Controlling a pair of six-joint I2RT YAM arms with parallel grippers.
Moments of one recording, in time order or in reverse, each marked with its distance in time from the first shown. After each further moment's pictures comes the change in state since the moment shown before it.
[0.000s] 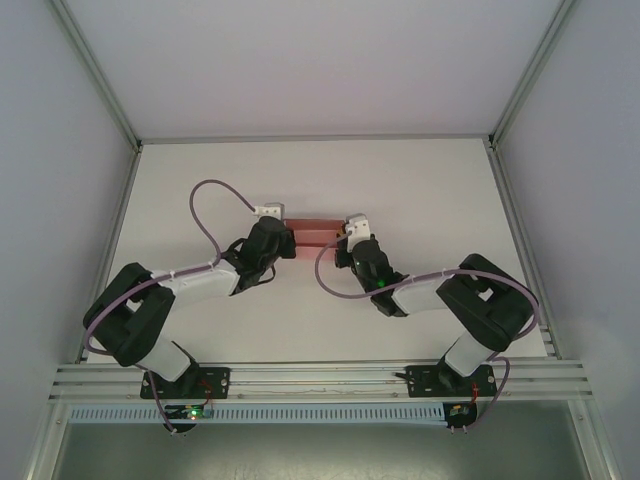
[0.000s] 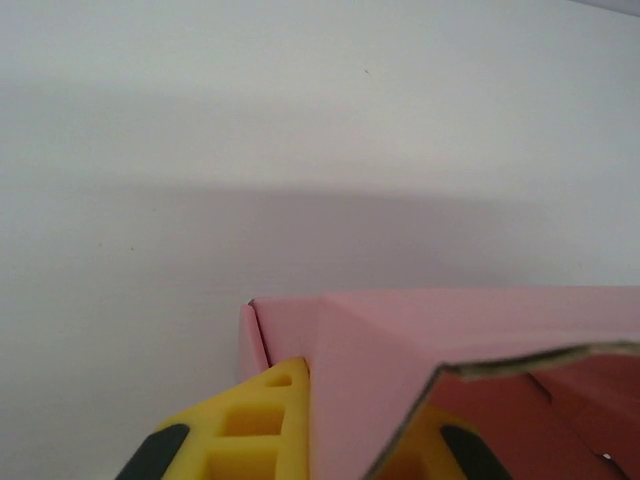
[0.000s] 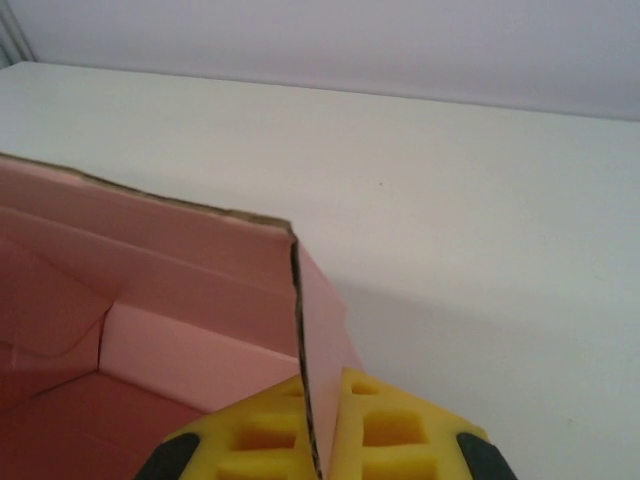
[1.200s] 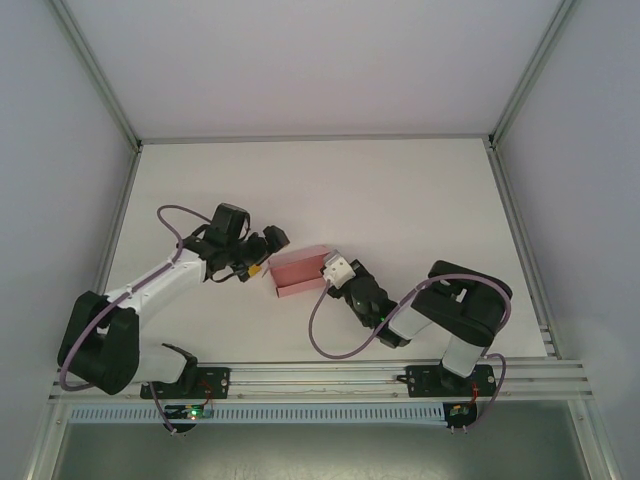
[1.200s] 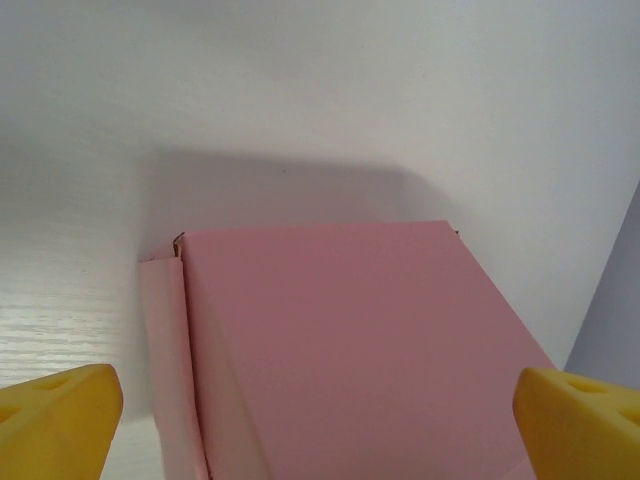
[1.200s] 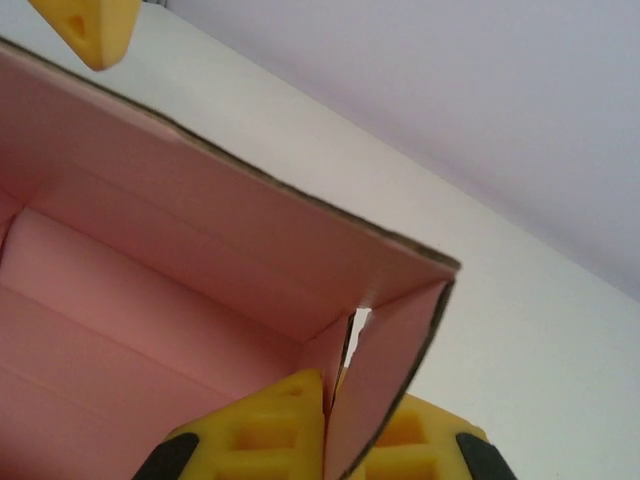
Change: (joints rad) left arm 0.257 -0.180 0.065 -0.558 0.581 -0.483; right arm 0.212 0.124 -0.167 0.419 0.101 -0.451
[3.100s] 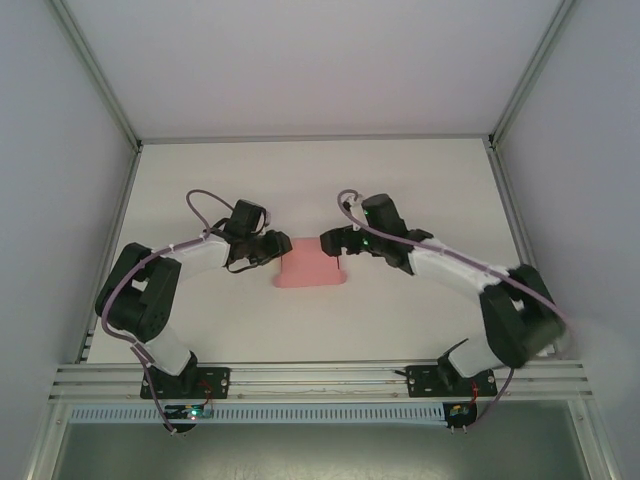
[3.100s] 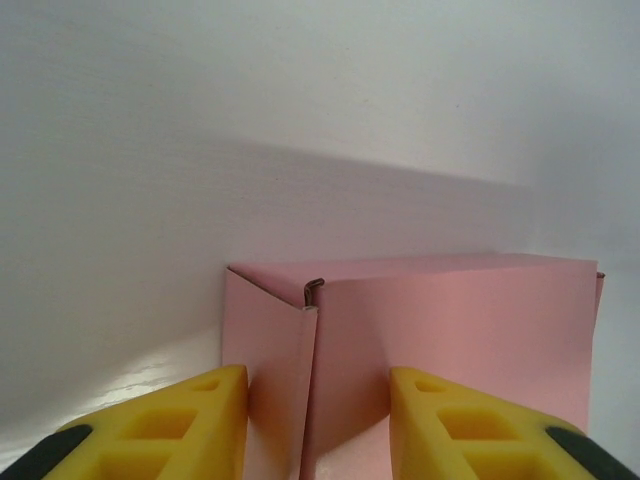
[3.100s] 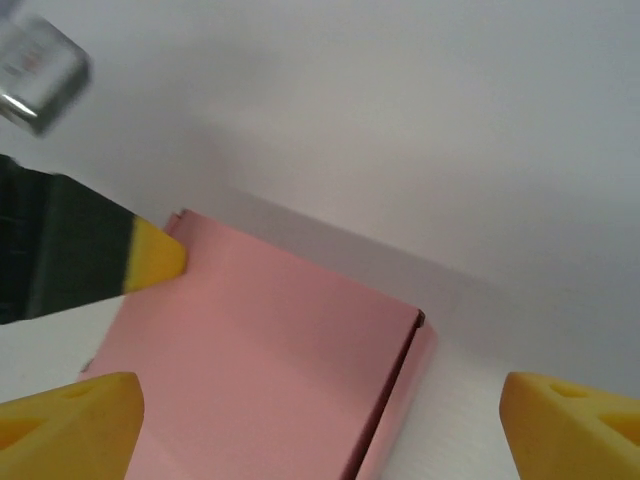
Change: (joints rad) left arm 0.000 0.319 0.077 0.210 0.006 0.257; right arm -0.425 -0.238 0.554 -1.362 -0.728 0.592
